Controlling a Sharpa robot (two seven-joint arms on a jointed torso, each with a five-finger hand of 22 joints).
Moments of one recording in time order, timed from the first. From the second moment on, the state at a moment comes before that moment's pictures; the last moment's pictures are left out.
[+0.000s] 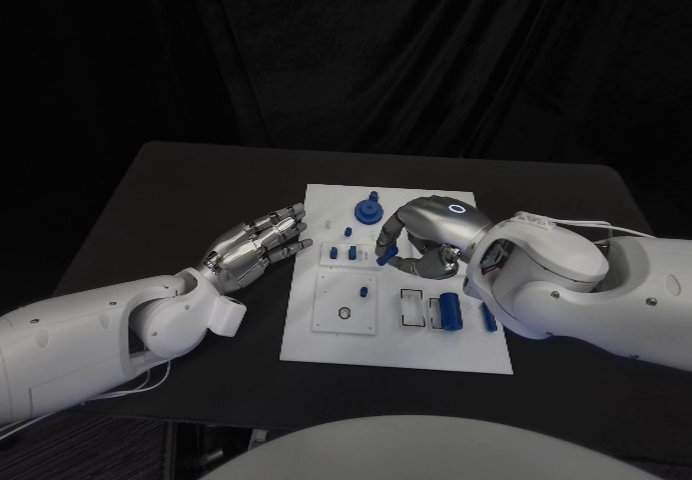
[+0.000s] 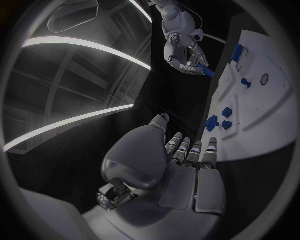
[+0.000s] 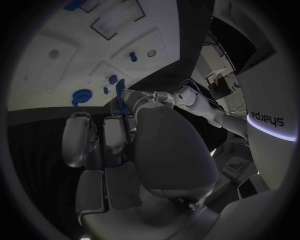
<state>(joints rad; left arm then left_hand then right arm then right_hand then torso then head) 1.09 -0.93 -0.21 1.53 0.02 0.15 0.56 1.40 0.28 -0.11 0.13 0.49 0.25 0.11 0.06 0.04 0.03 0.11 0.22 0.03 0.03 0.19 0.06 0.02 0.16 0.07 0.27 0.04 0.14 1.33 -0.94 -0.25 1.95 -1.58 -0.38 -0.32 1.60 -0.15 0.40 0.13 0.30 1.04 0.12 0.26 0.33 1.04 0.11 0.39 0.22 1.42 -0.01 1.32 1.04 0.08 1.44 0.09 1.28 1.31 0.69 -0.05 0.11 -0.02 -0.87</state>
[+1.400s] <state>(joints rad) 1.09 -0.91 -0.21 1.52 0.02 0.16 0.60 1.40 0.28 -0.10 0.13 0.49 0.25 0.11 0.06 0.04 0.04 0.11 0.24 0.03 0.03 0.18 0.07 0.02 0.16 0.07 0.27 0.04 0.15 1.20 -0.72 -0.25 1.83 -1.89 -0.20 -0.24 1.60 -0.15 0.40 0.12 0.27 1.04 0.12 0.25 0.34 1.05 0.13 0.38 0.22 1.42 -0.02 1.32 1.04 0.08 1.45 0.09 1.29 1.31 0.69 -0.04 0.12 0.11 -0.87</state>
